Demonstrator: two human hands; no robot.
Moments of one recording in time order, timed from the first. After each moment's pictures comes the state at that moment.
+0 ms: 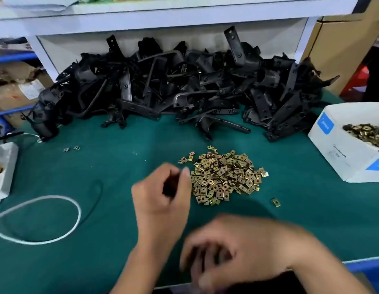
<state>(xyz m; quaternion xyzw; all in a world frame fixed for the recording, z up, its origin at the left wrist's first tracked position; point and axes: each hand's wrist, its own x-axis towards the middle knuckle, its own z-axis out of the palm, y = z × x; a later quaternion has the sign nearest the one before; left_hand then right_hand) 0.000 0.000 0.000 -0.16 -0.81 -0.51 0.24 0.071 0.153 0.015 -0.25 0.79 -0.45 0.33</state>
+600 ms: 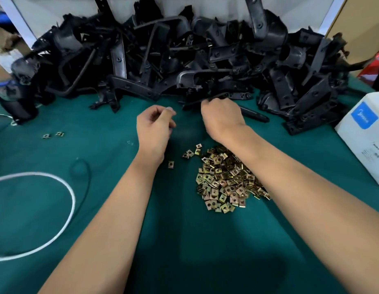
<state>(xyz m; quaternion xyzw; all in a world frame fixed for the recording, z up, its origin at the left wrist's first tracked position) -0.197 0.015 -0.049 0.00 -0.68 -0.73 0.06 -0.181 0.174 -0.012 0.02 0.99 0.11 -0.07</state>
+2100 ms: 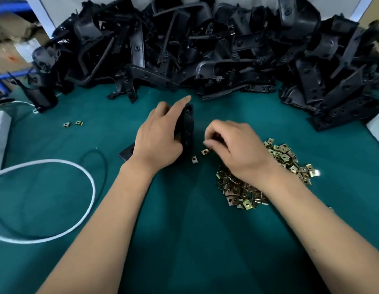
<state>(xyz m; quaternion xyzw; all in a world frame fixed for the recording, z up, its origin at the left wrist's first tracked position) -0.170 -0.043 -0.041 -0.24 -0.93 -0.25 0.11 -0.094 0.149 -0.025 -0.13 0.94 -0.28 -0.11</state>
